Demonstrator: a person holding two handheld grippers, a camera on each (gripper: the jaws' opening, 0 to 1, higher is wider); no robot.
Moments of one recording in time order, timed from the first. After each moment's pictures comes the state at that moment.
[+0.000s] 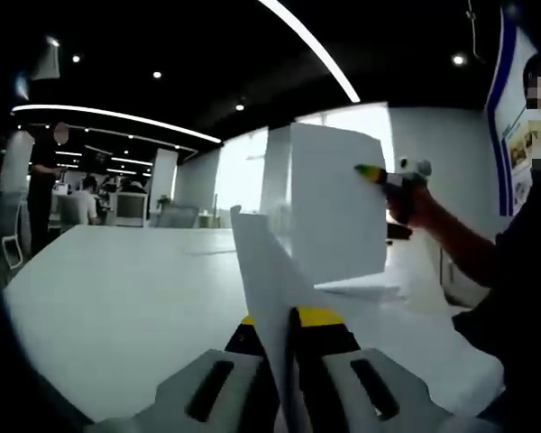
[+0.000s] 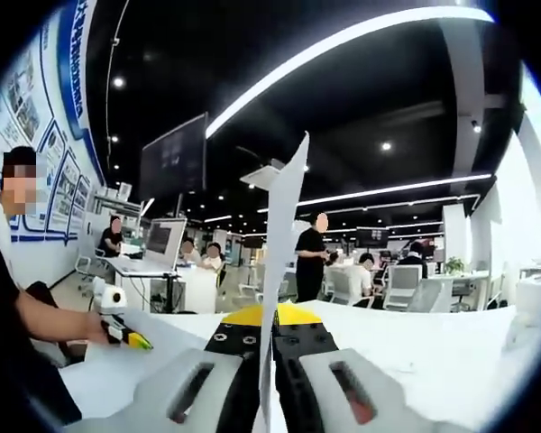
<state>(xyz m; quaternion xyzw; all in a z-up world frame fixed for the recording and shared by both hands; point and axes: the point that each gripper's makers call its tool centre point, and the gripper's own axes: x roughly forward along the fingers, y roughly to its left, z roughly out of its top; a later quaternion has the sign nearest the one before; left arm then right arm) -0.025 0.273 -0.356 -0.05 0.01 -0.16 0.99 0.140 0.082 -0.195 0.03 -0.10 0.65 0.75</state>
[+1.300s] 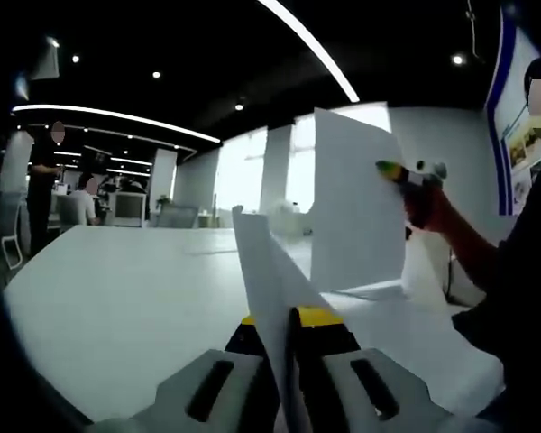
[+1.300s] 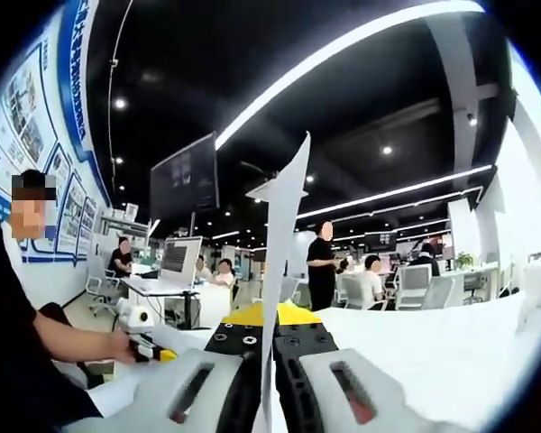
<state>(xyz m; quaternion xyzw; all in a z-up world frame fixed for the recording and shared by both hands) -0.024 0.273 -0.355 -0.05 0.01 -0.16 0.99 0.100 0.066 -0.193 0.07 -0.10 0.67 0.73</state>
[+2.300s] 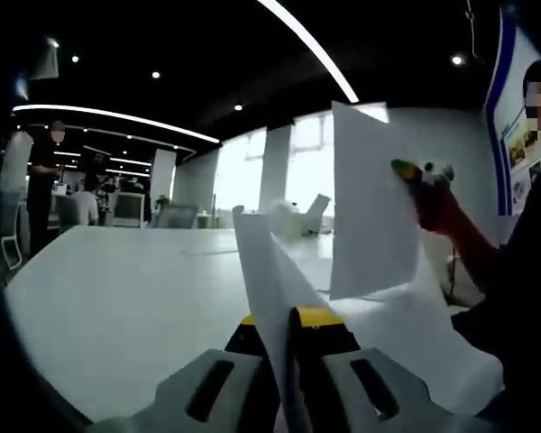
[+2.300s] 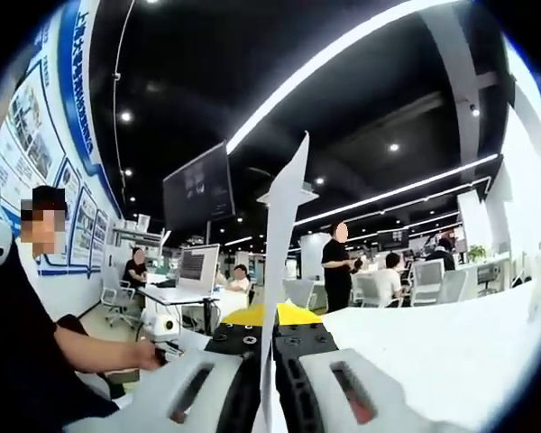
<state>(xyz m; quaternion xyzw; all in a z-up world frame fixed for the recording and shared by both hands) -0.024 0.271 -0.355 -0.05 0.00 -0.16 0.99 0.072 0.051 -0.190 0.10 -0.10 0.69 0.71</state>
